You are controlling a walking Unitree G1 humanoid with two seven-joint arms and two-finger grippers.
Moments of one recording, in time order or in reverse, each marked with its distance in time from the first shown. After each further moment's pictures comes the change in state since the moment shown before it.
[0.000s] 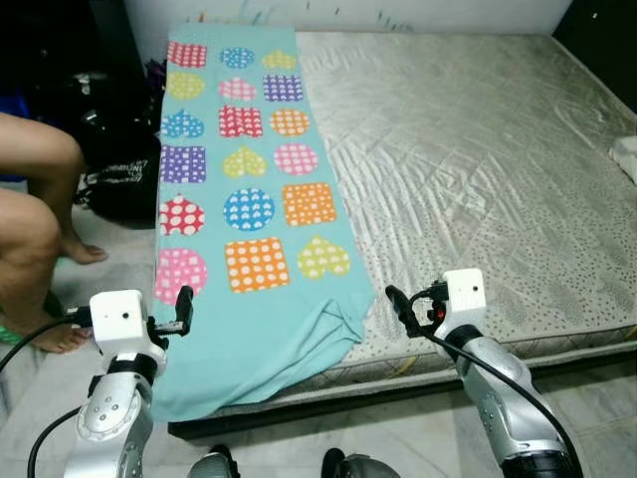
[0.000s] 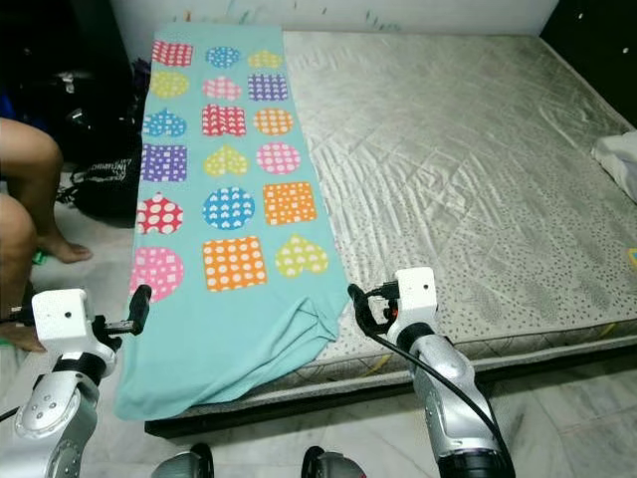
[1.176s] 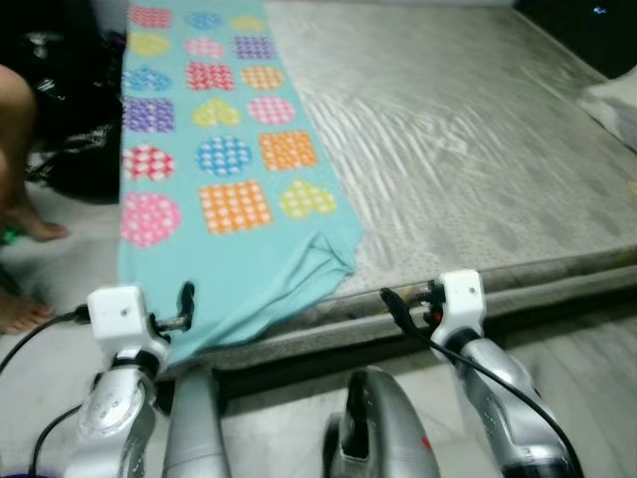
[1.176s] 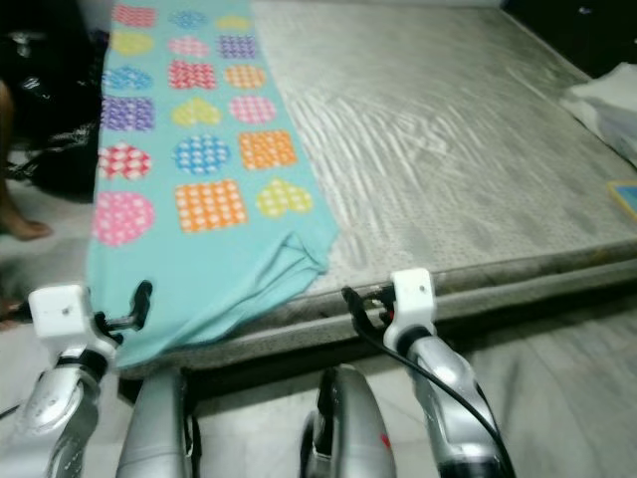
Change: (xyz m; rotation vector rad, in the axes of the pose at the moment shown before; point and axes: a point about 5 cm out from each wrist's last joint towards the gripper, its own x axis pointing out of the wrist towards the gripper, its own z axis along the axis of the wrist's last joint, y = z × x) left arm 0.006 -0.012 0.015 -0.048 -0.056 -0.033; right arm -0.007 -0.002 -0.004 -0.002 0.016 0.015
